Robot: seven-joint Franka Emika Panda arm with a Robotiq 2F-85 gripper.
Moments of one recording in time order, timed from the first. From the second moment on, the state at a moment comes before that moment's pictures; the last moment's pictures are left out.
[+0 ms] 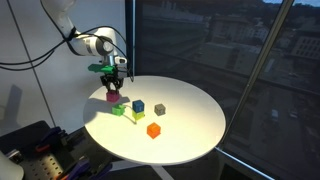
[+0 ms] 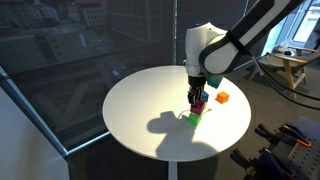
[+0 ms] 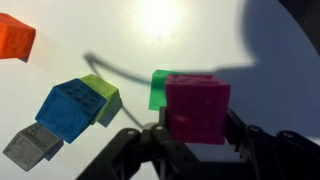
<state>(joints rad) 0.19 0.31 0.08 -2.23 -0.19 2.45 0.09</state>
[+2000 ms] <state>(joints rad) 0.18 0.41 0.05 -2.17 -0.20 2.48 0.09</state>
